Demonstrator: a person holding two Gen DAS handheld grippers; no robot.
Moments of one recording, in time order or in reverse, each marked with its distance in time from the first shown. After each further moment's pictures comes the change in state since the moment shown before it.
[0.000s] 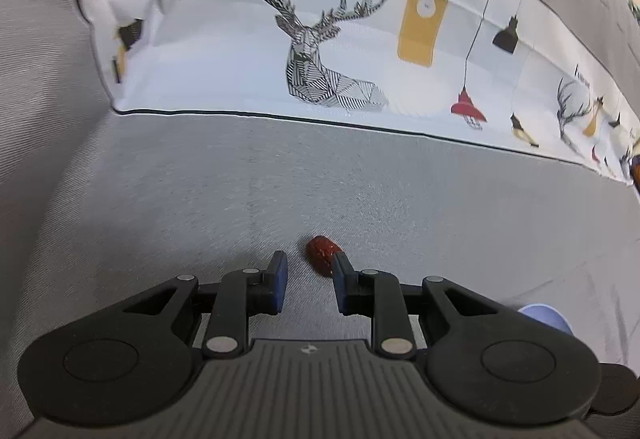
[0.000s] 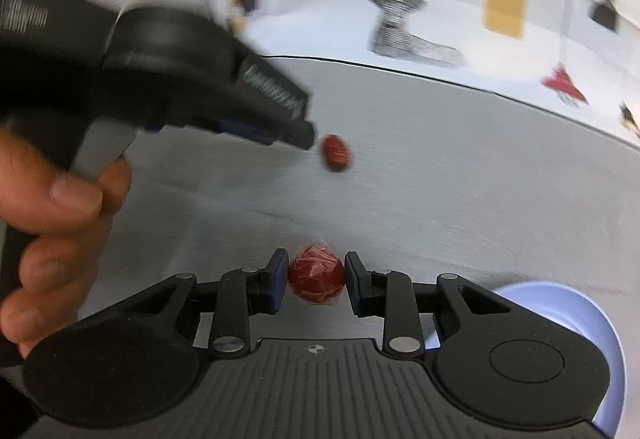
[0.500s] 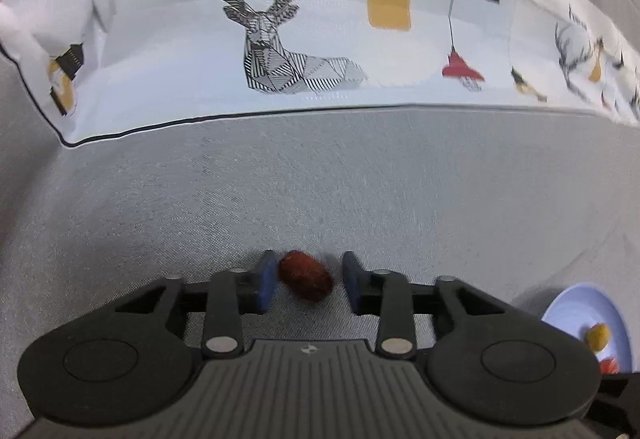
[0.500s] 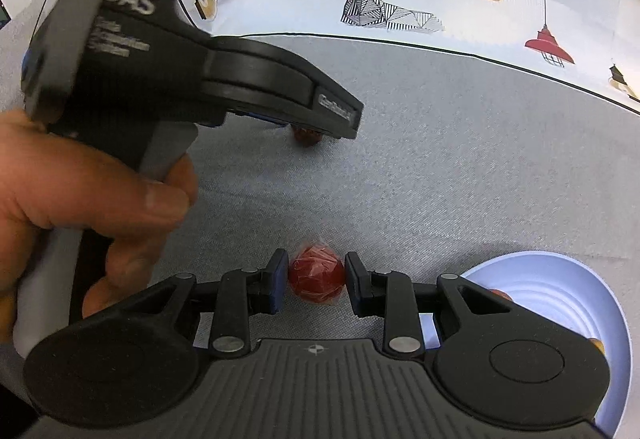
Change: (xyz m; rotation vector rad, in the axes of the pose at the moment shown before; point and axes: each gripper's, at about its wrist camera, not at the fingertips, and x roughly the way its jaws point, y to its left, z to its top) left arm 0.041 -0.034 -0.001 0.181 0.011 0.066; right arm 0.018 -0.006 -0.005 0.036 0.052 -0.004
